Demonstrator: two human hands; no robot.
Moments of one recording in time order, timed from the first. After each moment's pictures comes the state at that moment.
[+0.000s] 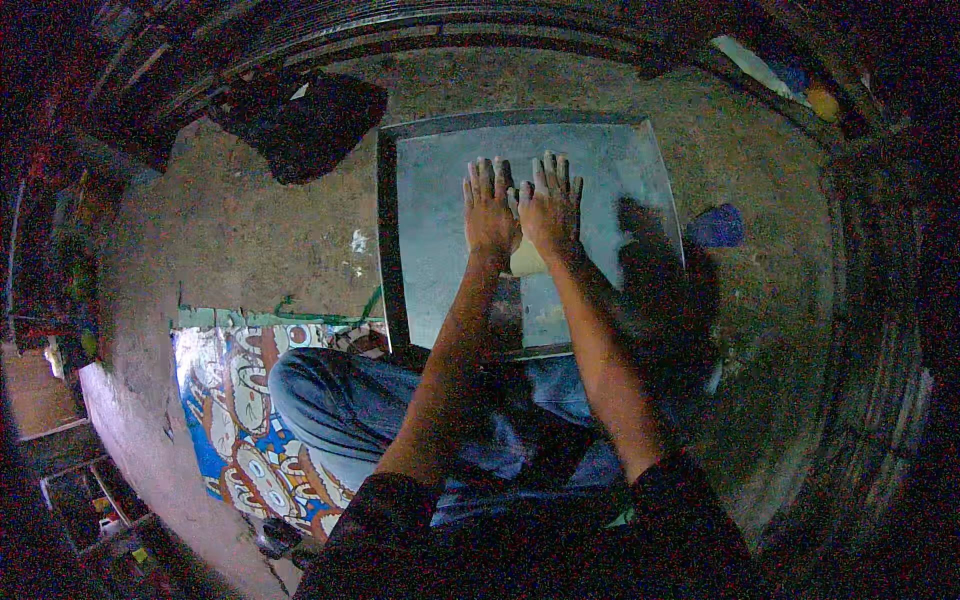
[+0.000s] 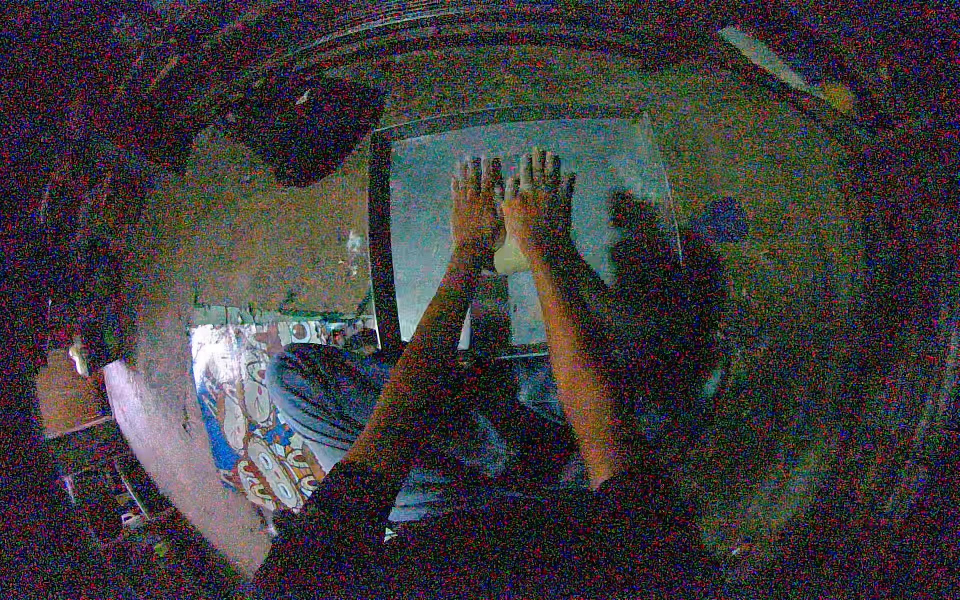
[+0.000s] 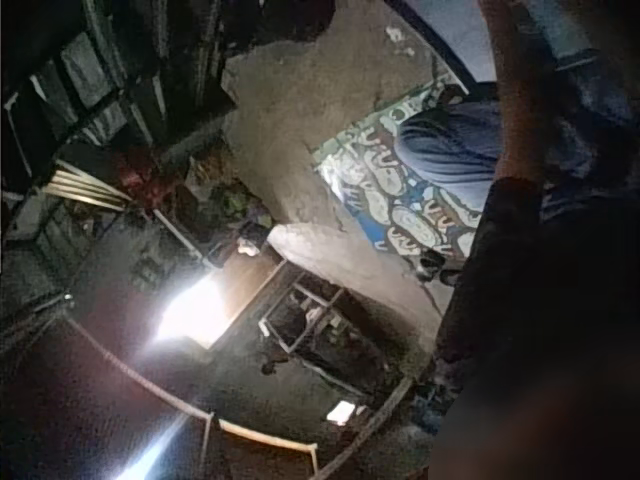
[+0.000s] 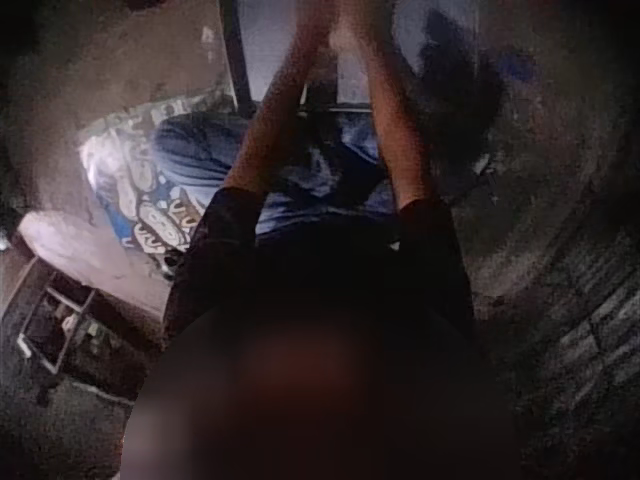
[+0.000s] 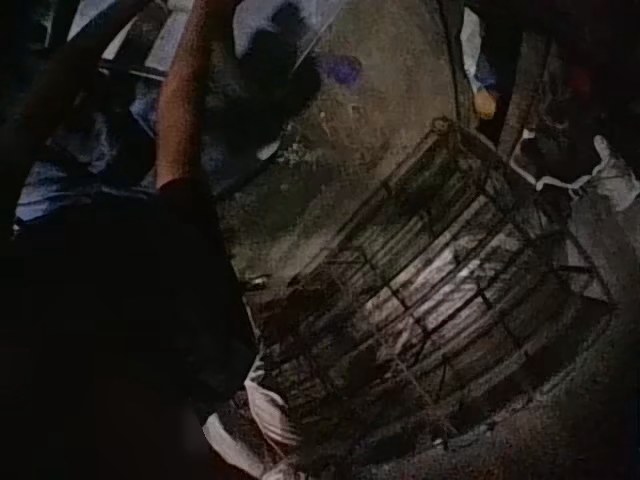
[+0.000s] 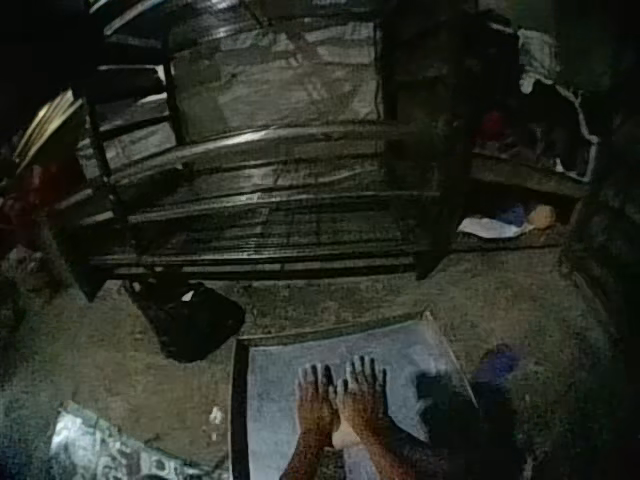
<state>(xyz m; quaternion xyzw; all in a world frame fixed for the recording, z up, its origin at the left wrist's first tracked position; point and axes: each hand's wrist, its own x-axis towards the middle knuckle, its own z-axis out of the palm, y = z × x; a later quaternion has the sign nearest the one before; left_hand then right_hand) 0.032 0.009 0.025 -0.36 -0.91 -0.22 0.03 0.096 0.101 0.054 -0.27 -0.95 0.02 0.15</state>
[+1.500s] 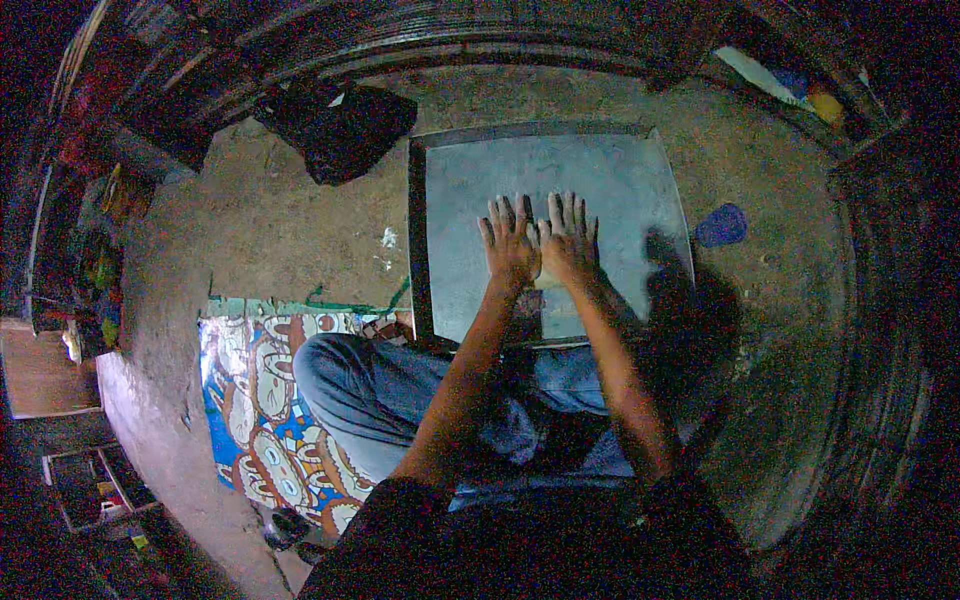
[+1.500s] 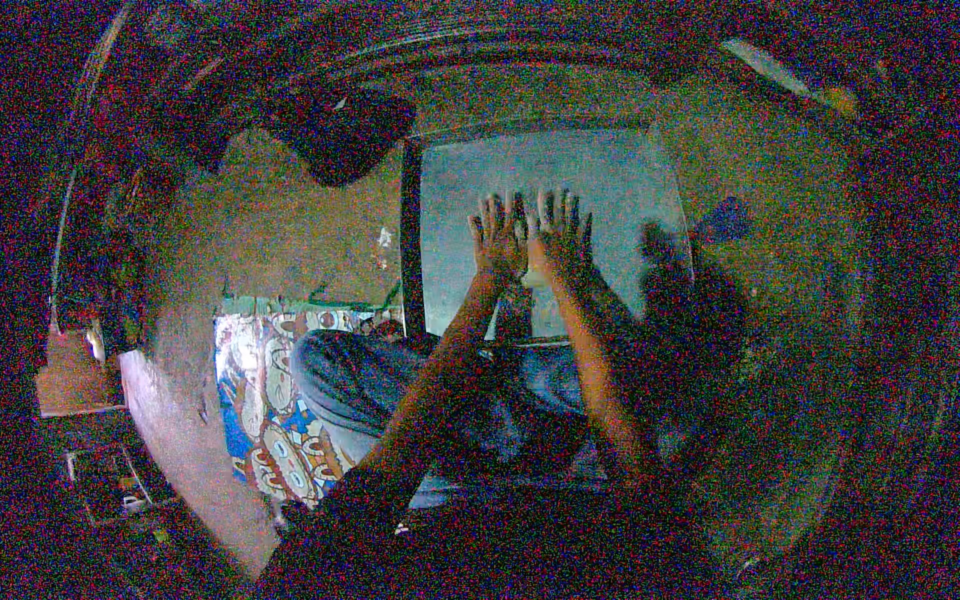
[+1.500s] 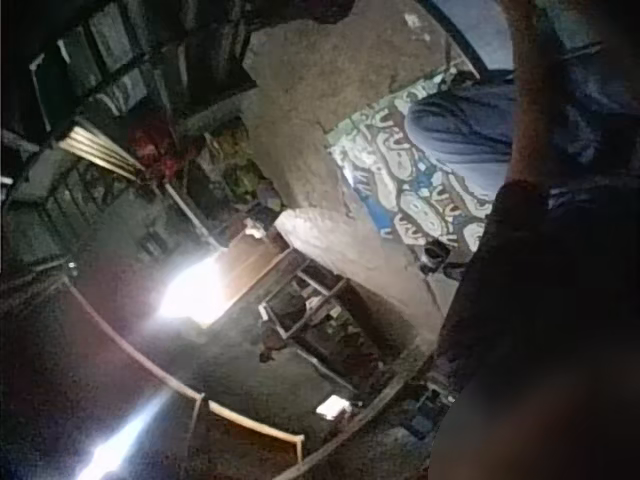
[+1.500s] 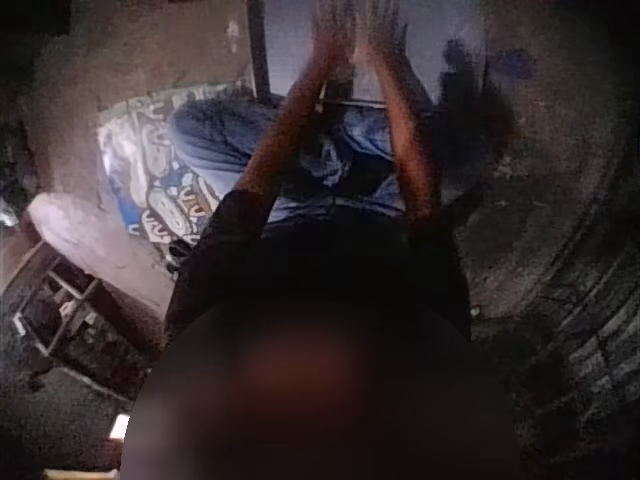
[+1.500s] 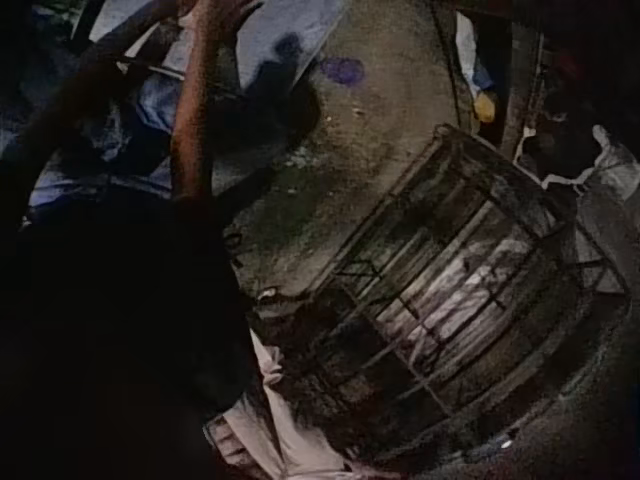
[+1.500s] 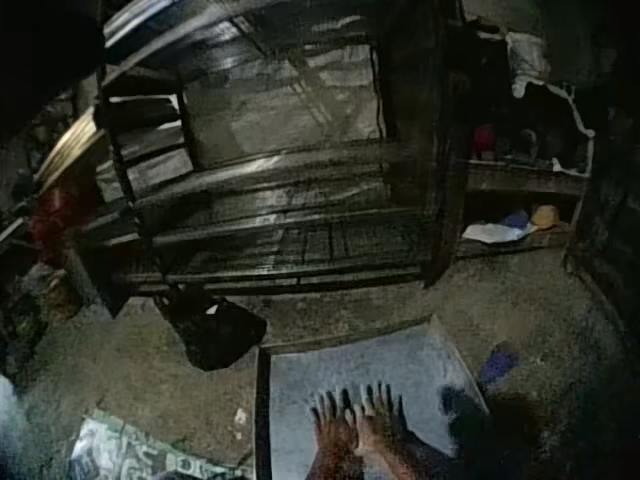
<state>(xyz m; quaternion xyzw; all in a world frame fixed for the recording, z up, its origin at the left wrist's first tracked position) 0.074 -0.028 0.010 -0.34 -0.93 -0.09 0.02 0.153 0.066 0.071 -0.22 -0.97 0.09 0.05</state>
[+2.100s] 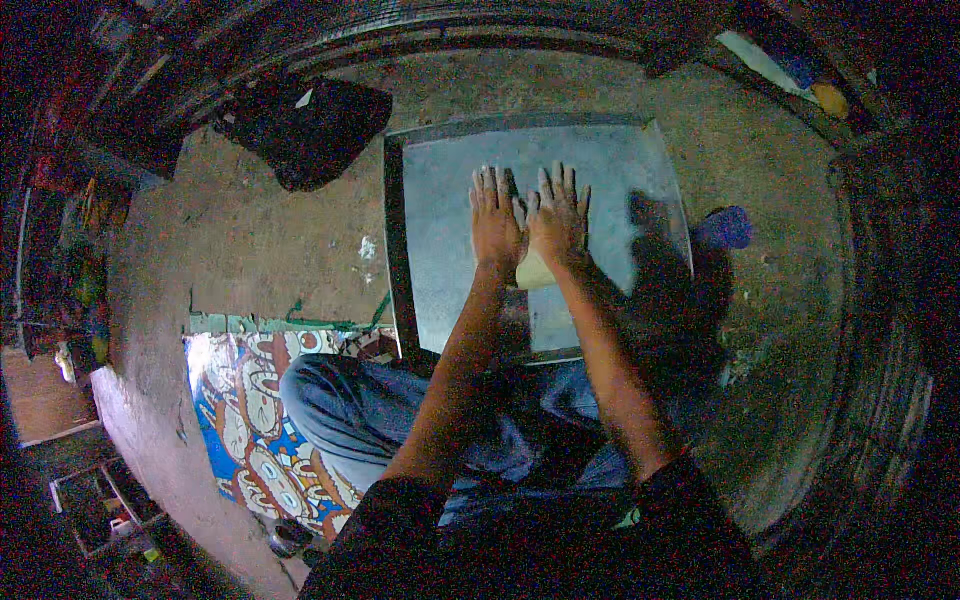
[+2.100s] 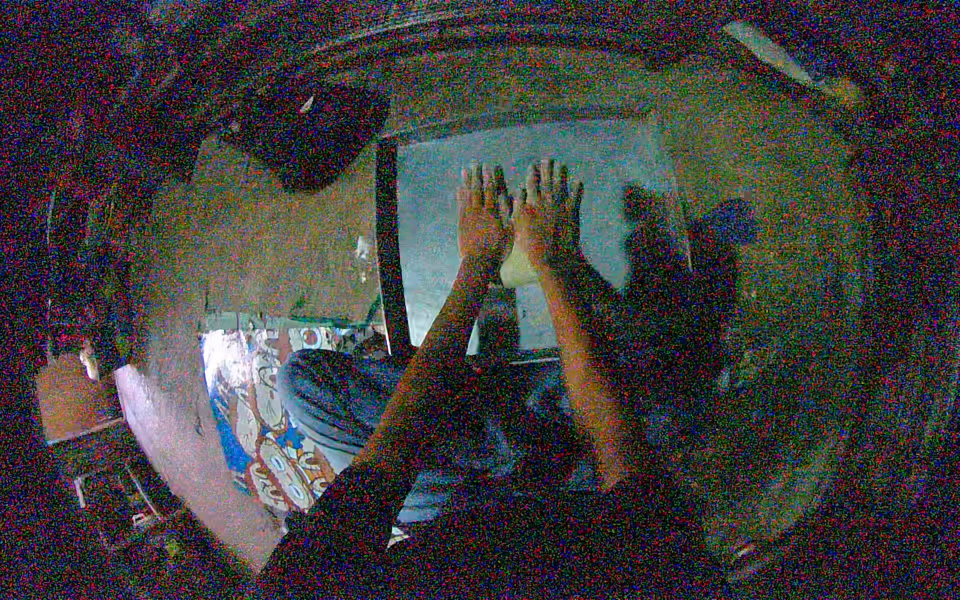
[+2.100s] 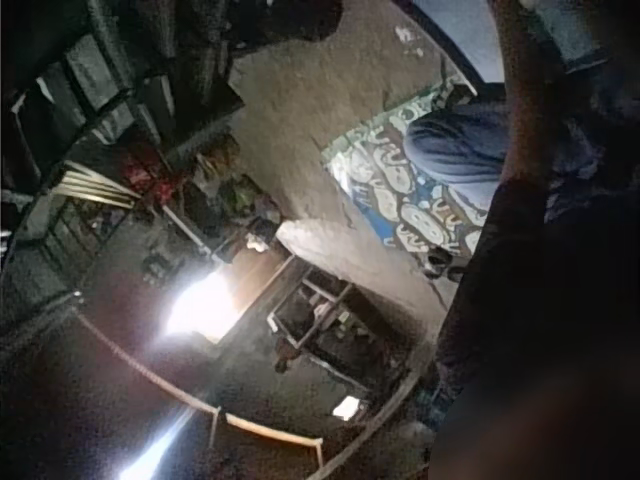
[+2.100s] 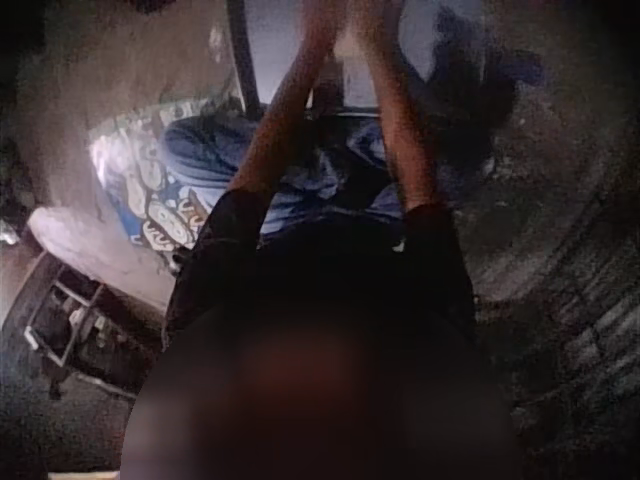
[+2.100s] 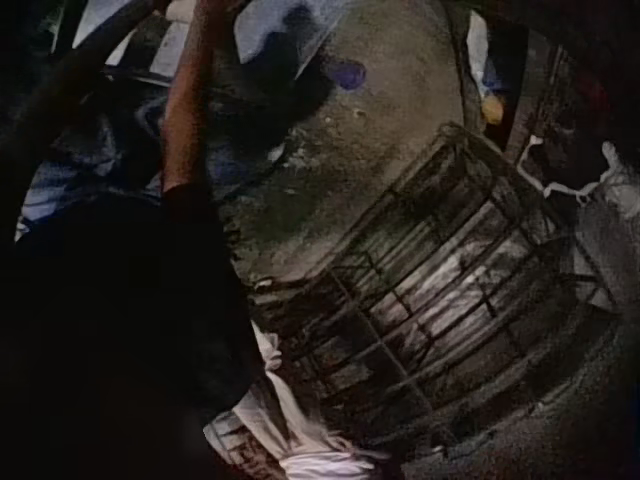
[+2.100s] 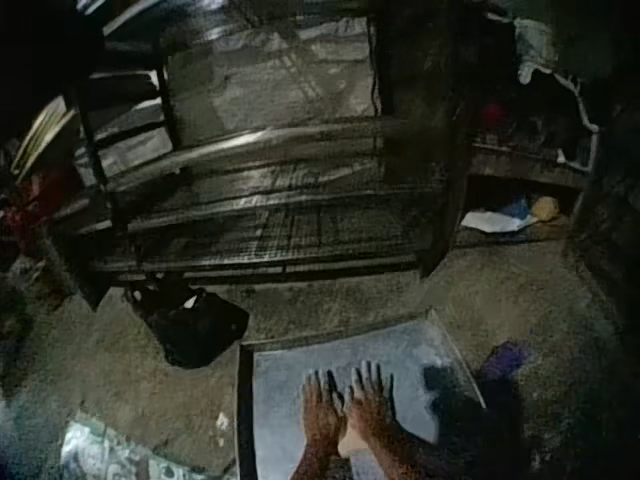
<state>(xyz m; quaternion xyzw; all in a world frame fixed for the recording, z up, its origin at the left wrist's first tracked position) 0.031 0.004 0.015 -0.38 -0.89 -0.25 0.09 0.101 0.101 0.033 -0.27 -0.95 0.01 0.17</state>
